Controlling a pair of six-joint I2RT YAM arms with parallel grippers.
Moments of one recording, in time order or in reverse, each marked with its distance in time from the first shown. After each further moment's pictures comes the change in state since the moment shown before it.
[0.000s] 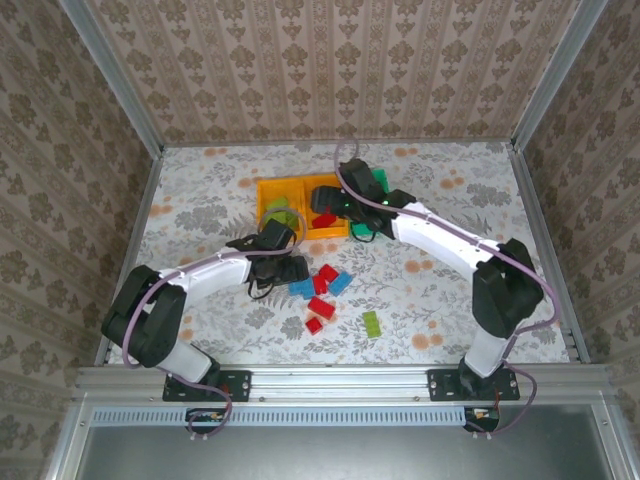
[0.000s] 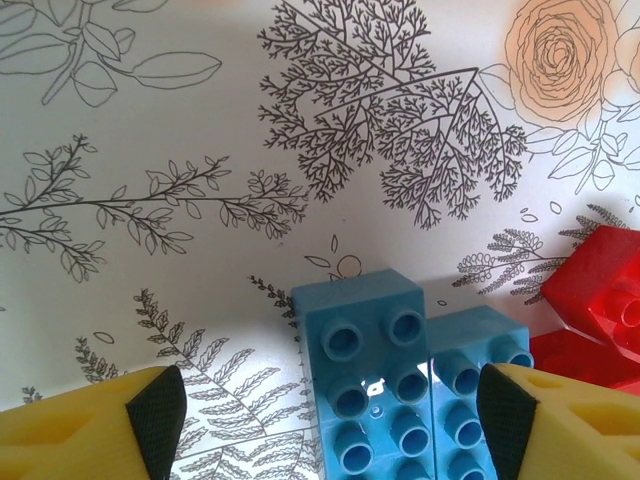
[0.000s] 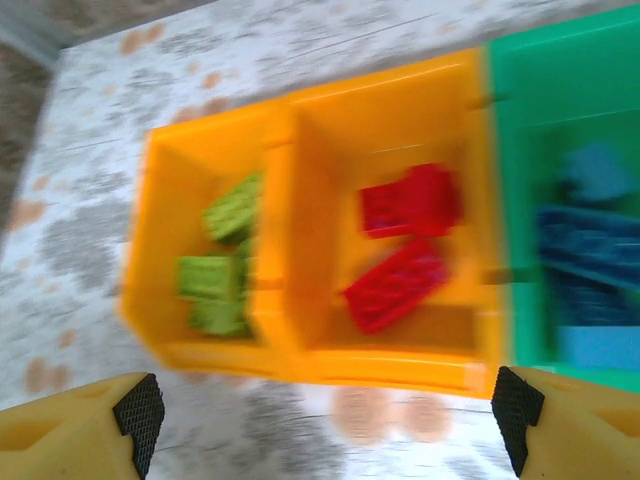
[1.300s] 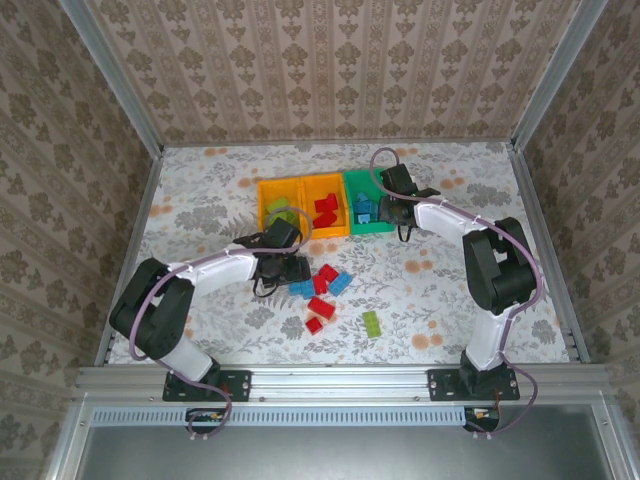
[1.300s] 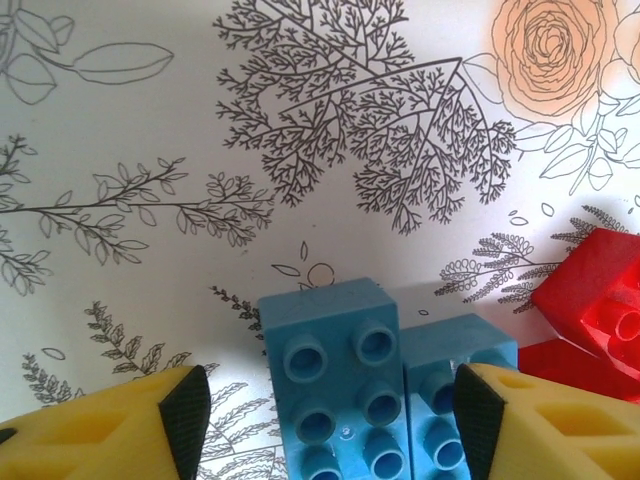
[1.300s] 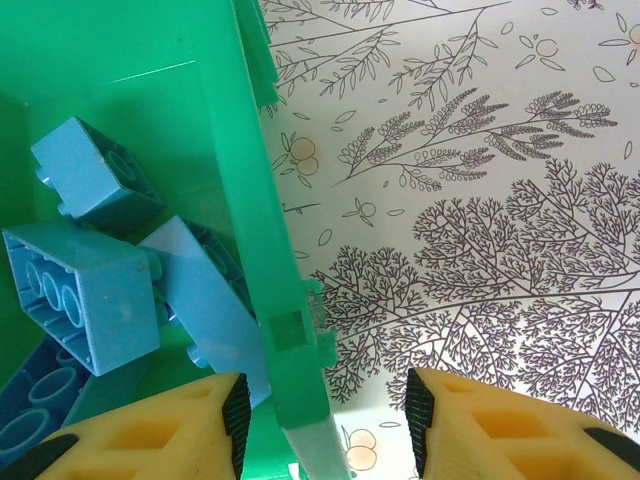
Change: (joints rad) left arm -0.020 0.044 0.024 0.000 -0.001 -0.015; right arm -0.268 0.147 -0.105 -0.020 0.097 -0.196
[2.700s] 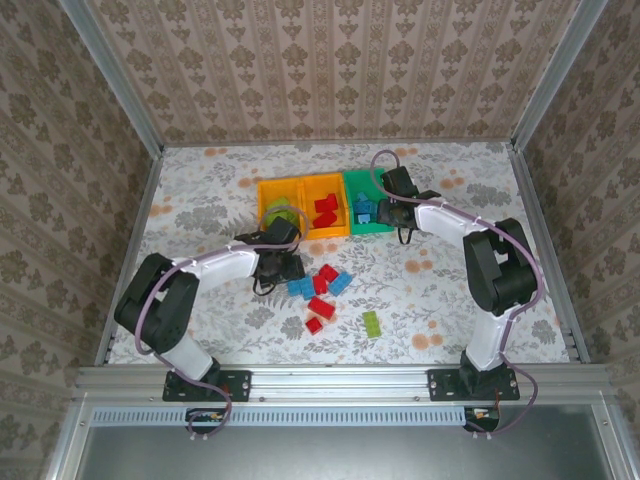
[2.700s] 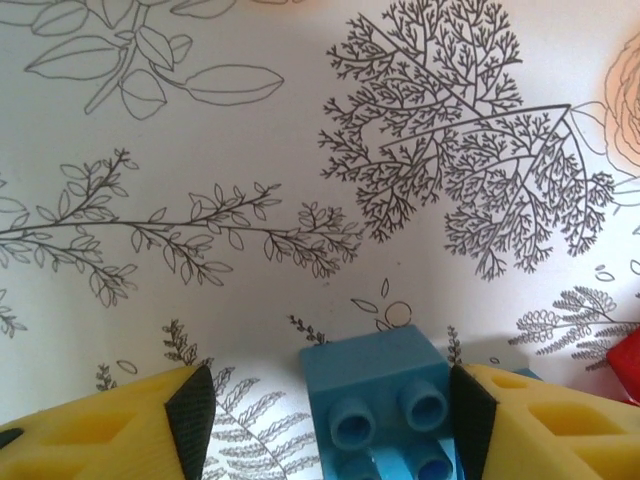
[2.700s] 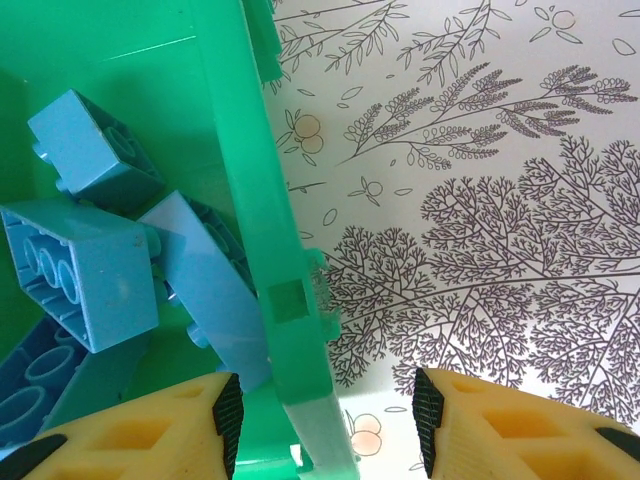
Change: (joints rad) left arm 0.021 0.050 0.029 -0.033 -0.059 -0.055; right arm 0.000 -0.014 -0.027 0.010 -0.022 0.004
